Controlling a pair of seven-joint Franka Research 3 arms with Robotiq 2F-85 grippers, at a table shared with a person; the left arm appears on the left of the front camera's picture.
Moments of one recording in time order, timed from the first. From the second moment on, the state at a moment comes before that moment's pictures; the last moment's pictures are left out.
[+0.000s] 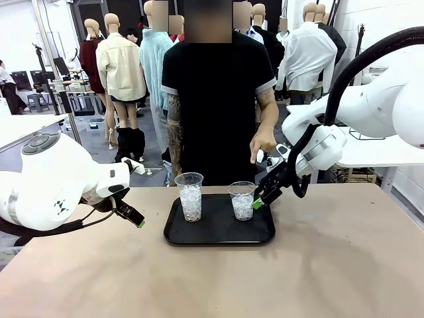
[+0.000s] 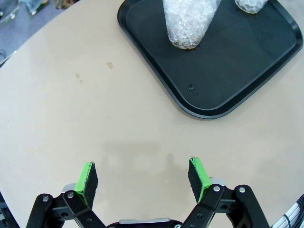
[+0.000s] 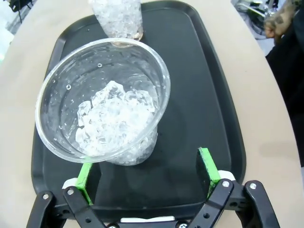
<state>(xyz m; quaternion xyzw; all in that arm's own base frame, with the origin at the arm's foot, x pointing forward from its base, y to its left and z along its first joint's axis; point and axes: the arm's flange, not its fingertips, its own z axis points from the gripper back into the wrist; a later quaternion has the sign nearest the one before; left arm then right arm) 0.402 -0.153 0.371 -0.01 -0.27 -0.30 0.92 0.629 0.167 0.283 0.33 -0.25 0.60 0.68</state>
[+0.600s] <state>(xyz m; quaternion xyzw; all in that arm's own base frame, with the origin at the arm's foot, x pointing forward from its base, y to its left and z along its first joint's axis) 0.402 -0.152 0.371 -0.01 -0.27 -0.30 0.92 0.623 0.176 0.269 0.35 -0.24 0.61 0.66</state>
